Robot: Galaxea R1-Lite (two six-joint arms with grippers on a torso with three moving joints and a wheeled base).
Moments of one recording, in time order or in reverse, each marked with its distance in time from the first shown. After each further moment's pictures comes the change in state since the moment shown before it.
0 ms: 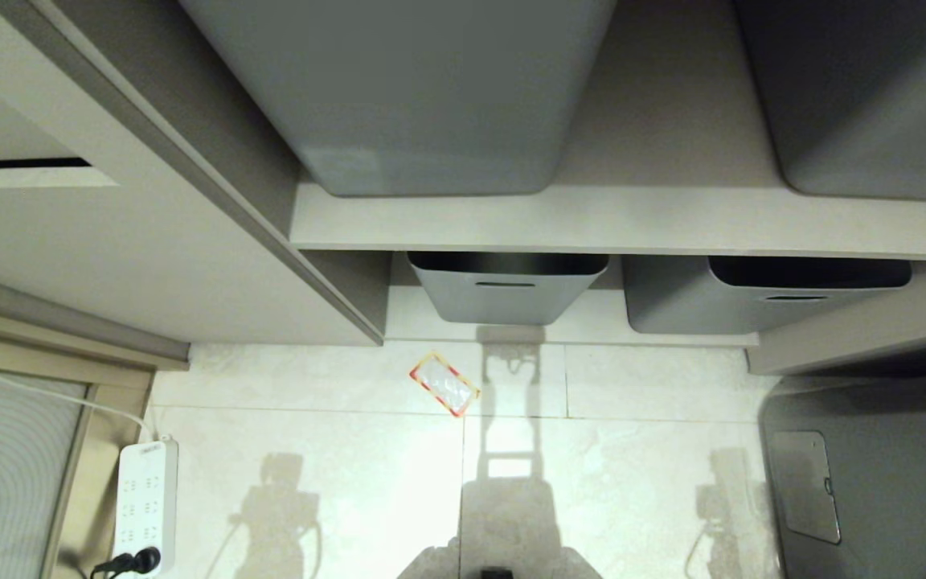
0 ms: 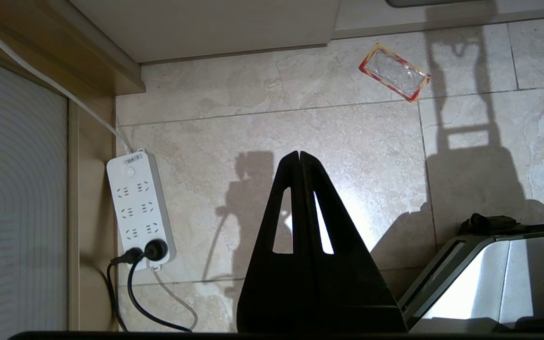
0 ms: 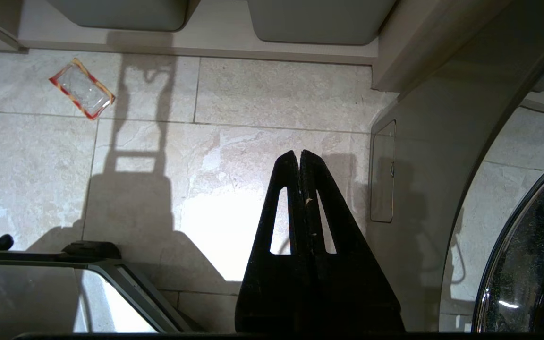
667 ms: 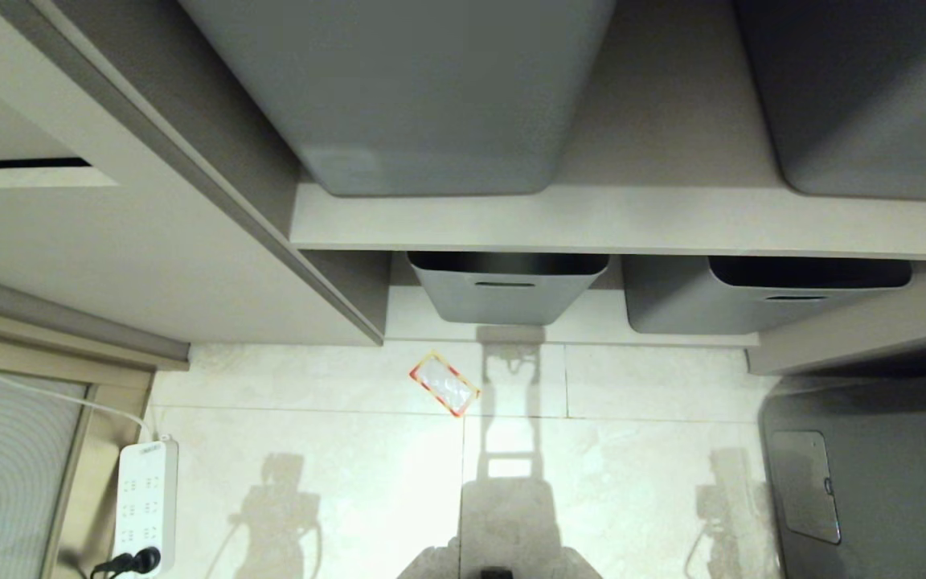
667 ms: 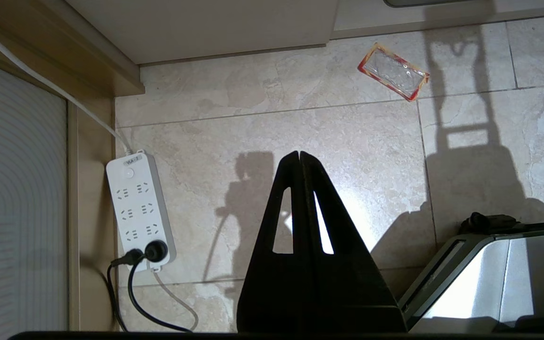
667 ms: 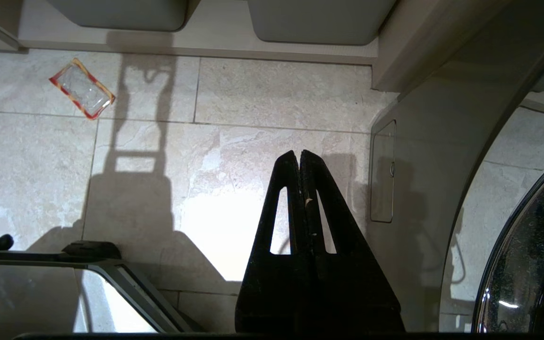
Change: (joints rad) left arm -0.001 0.000 0.000 -0.001 -0.003 0.005; right arm 0.000 0.000 0.000 0.000 0.000 0.000
